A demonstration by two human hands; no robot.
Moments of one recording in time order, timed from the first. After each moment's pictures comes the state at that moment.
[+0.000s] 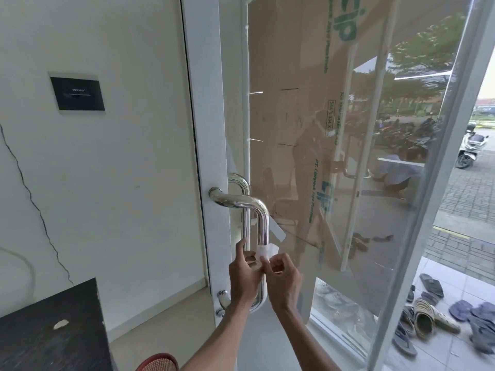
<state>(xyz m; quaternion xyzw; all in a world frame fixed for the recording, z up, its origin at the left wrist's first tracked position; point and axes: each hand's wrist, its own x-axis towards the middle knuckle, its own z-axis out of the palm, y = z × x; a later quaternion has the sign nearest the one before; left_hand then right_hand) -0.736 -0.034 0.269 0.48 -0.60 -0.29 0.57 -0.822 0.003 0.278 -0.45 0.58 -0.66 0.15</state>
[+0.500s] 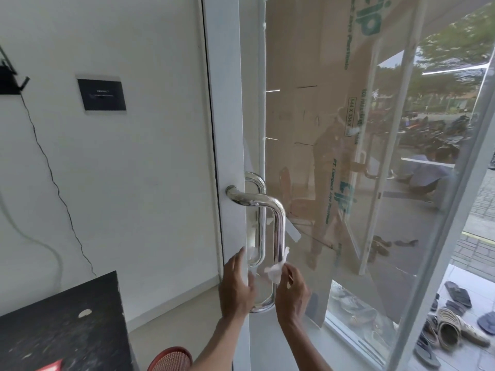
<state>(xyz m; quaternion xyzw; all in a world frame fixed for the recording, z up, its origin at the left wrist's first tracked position) -0.682 -0.017 0.246 0.55 -0.66 -0.05 0.52 -0.801 -0.011 0.236 -0.44 0.62 -0.65 0.07</state>
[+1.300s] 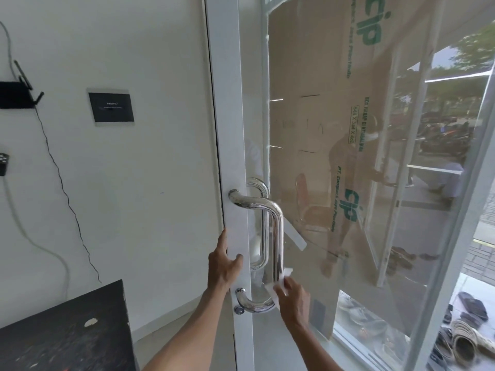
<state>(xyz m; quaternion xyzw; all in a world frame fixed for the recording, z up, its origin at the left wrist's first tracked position) -0.641 -0.051 0.317 0.58 -0.60 -0.25 0.49 -0.816 -0.034 0.219 -0.52 0.66 -0.50 0.19</state>
